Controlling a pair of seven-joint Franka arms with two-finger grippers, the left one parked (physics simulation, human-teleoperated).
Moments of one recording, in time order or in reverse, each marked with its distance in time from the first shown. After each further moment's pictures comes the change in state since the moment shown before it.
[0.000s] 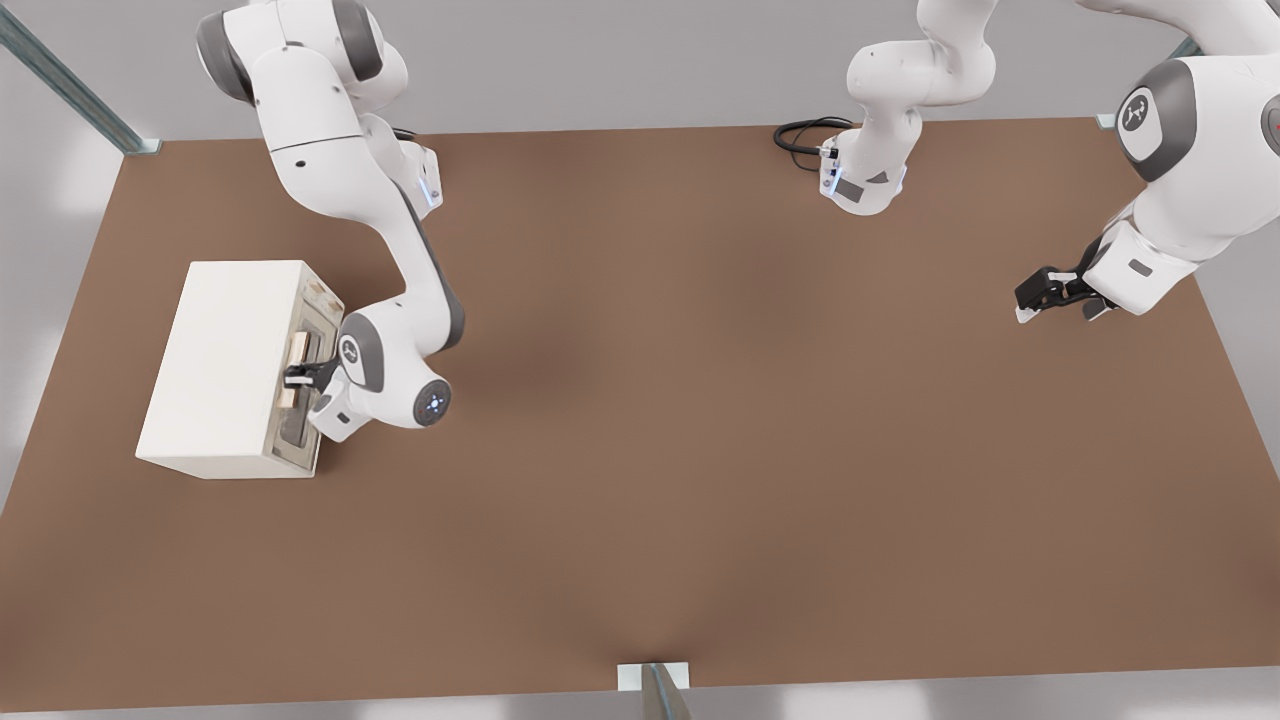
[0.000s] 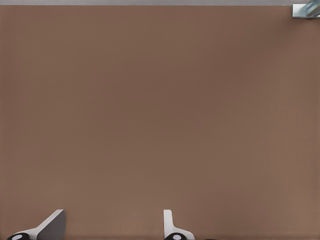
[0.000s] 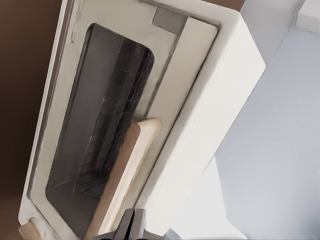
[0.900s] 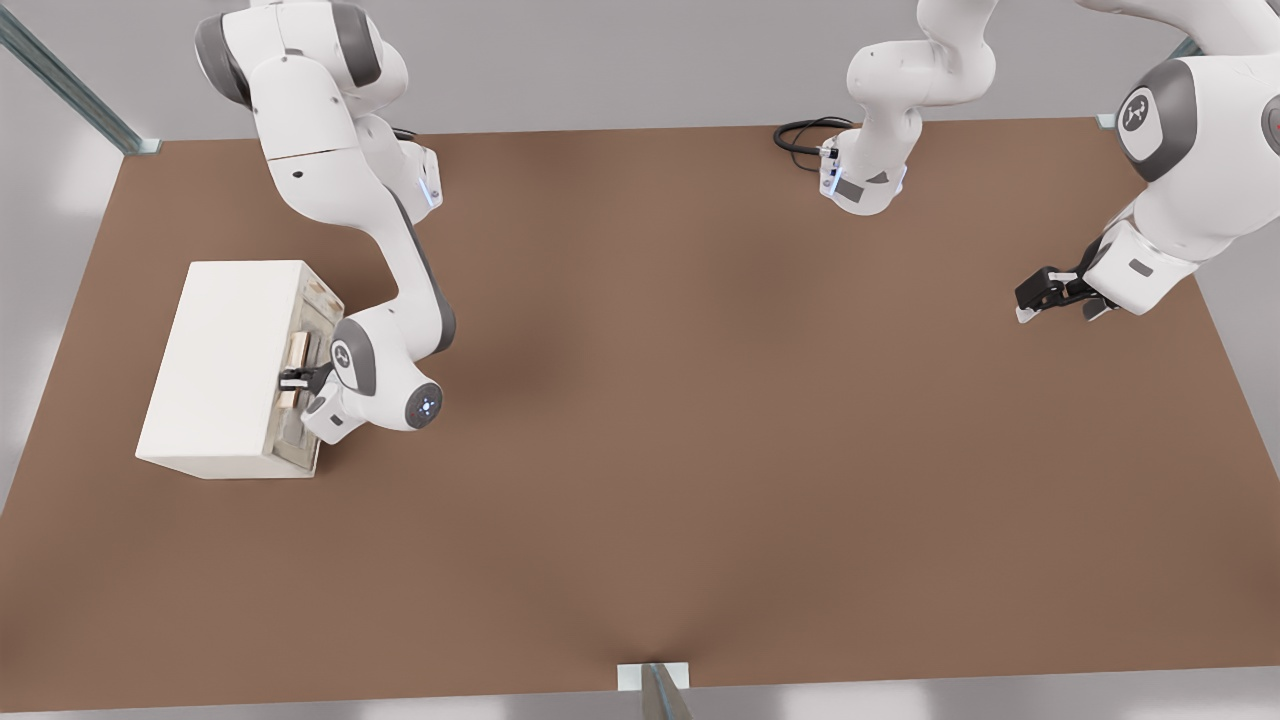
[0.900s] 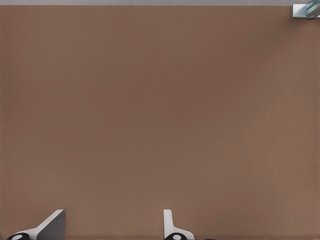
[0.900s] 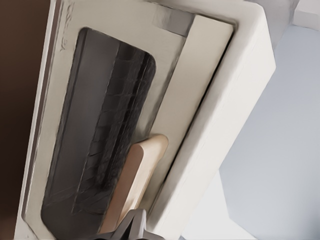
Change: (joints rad) arm -0.008 0.014 -0.016 -0.033 -0.009 0.066 0.046
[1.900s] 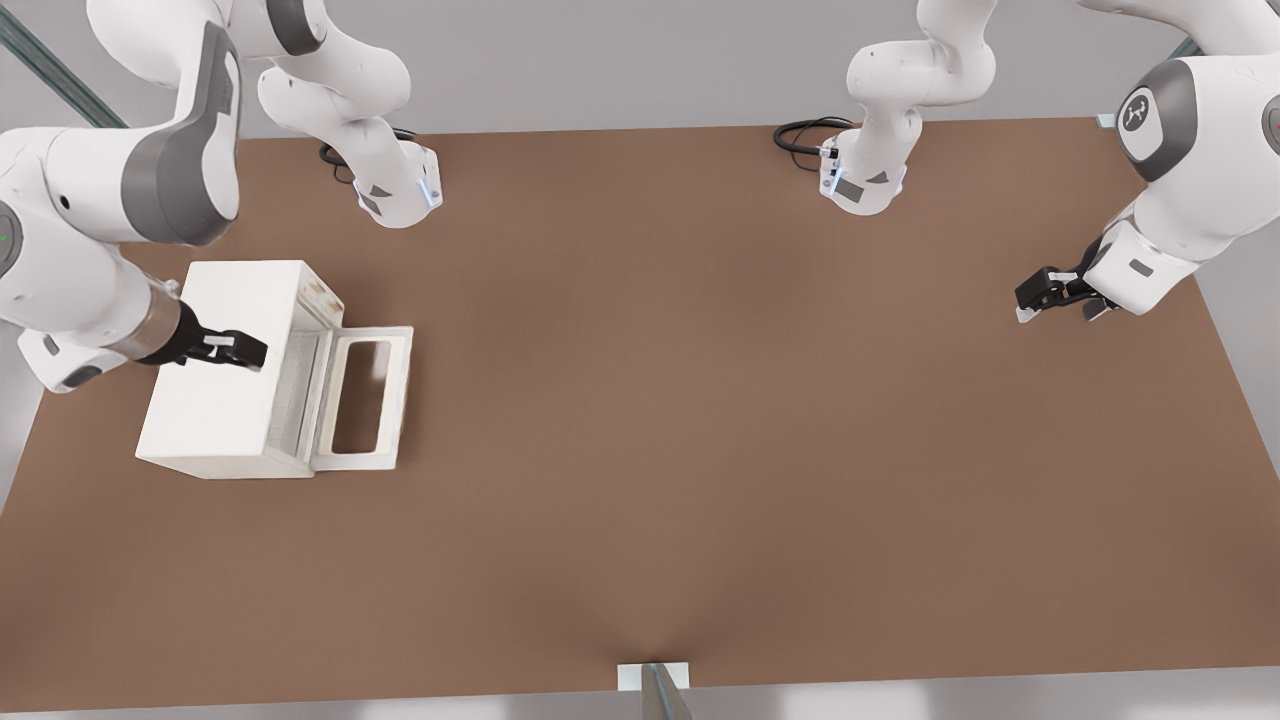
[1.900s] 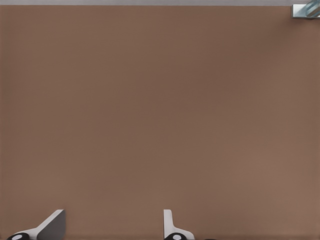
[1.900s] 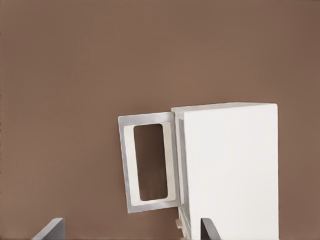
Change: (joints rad) arm -0.297 -0.191 0.063 0.710 0.698 -0.198 -0.251
